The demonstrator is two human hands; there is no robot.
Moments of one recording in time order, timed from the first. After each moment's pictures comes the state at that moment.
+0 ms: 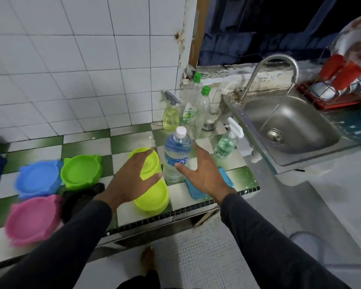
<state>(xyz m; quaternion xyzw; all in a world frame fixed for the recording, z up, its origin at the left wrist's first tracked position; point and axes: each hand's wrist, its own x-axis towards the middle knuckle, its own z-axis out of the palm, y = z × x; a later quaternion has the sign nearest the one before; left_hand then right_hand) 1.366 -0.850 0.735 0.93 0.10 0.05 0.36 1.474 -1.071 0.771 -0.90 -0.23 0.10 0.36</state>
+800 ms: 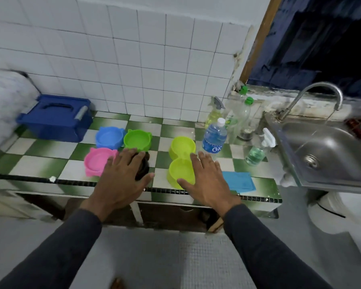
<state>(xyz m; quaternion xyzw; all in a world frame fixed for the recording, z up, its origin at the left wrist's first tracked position) 1.141 -0.896 0.815 0.96 0.26 0.08 0.10 1.331 -1.085 0.801 -0.89 -0.45 0.06 0.10</state>
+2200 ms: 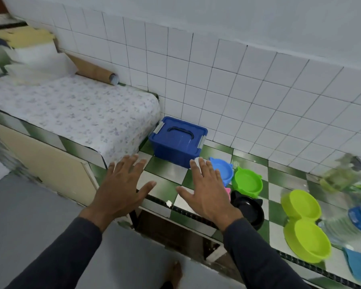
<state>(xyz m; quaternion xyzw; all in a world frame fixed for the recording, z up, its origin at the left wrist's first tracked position) 0.846 -0.572 0.824 0.91 0.41 0.08 0.07 1.077 -0.695 0.814 -0.80 -0.59 0.05 0.09</state>
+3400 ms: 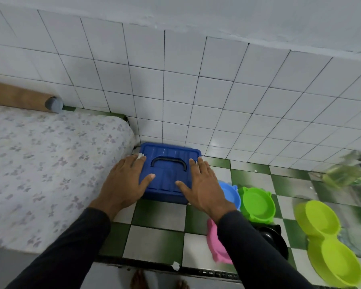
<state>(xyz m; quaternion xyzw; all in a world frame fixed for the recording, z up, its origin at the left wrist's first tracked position) 1.004 -0.306 0.780 0.94 0.31 0.08 0.15 1.187 -0.483 0.773 -0.88 -0.45 0.12 0.11</state>
